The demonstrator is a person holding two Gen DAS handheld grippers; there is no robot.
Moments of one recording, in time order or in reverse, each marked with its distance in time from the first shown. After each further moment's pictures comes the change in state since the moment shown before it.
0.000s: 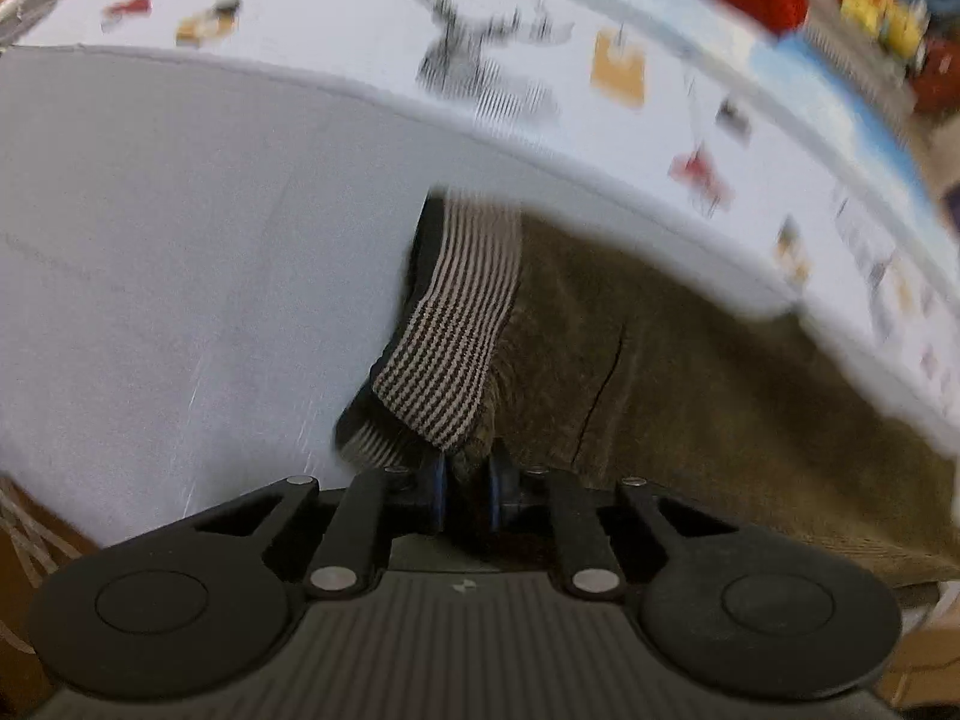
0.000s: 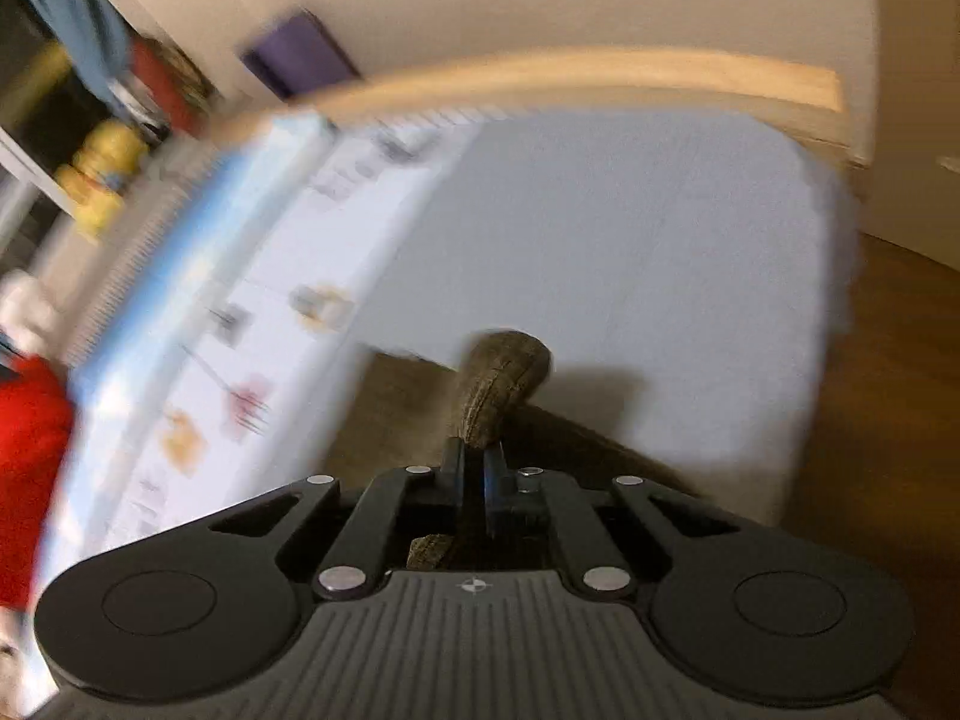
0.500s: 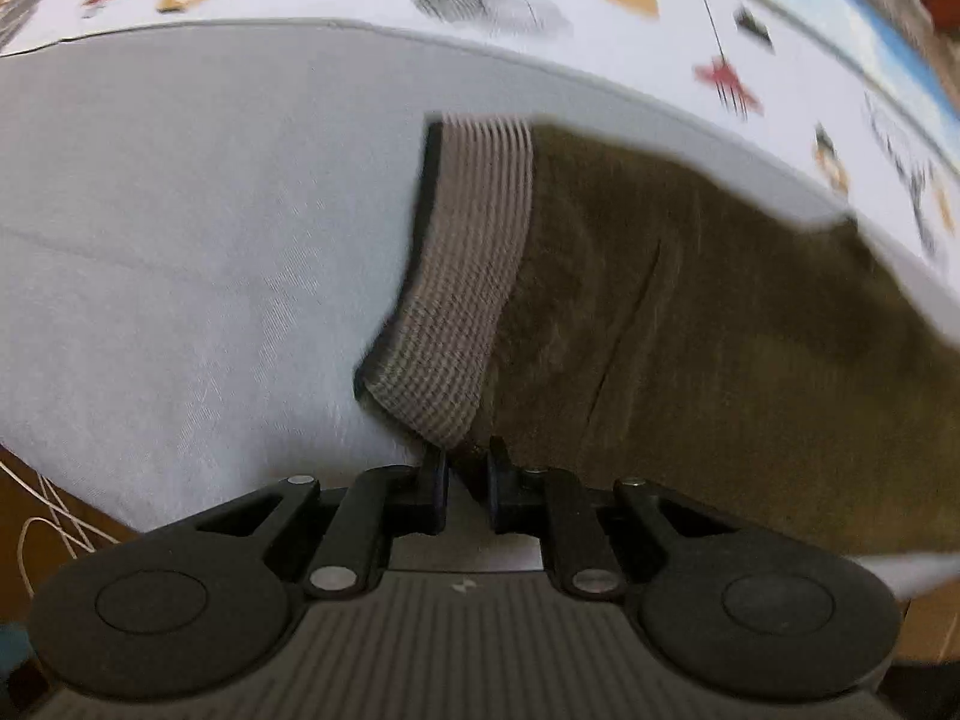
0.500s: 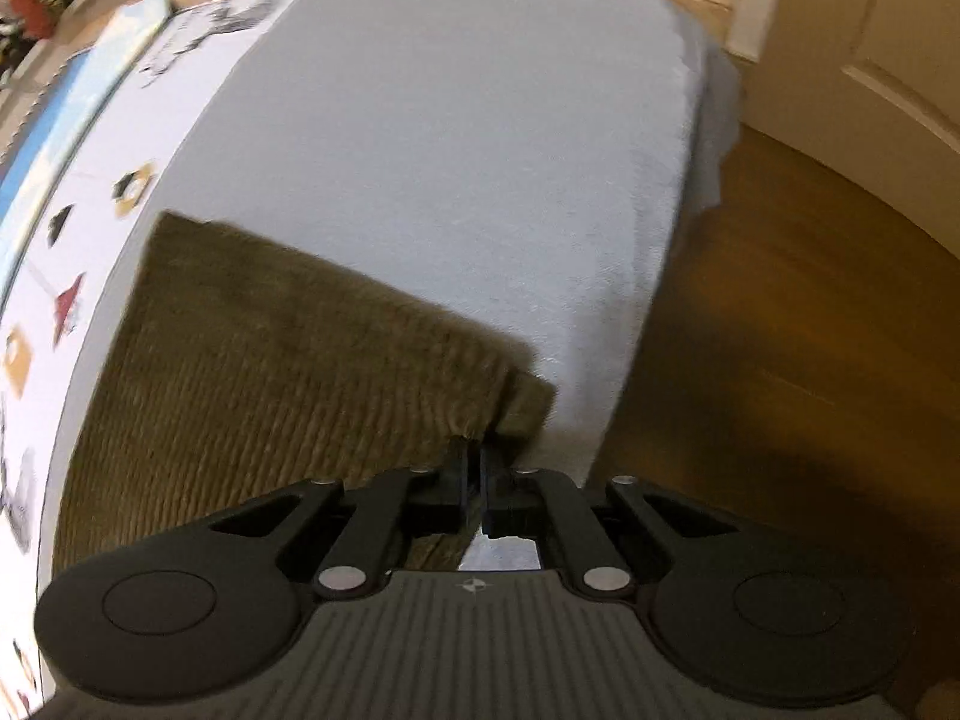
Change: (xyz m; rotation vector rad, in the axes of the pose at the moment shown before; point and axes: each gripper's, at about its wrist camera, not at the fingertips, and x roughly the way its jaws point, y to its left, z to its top) left arm 0.016 -0.011 -0.008 0.087 0.100 0.065; right arm 0.028 -0.031 -0.008 0.062 0.131 -0.180
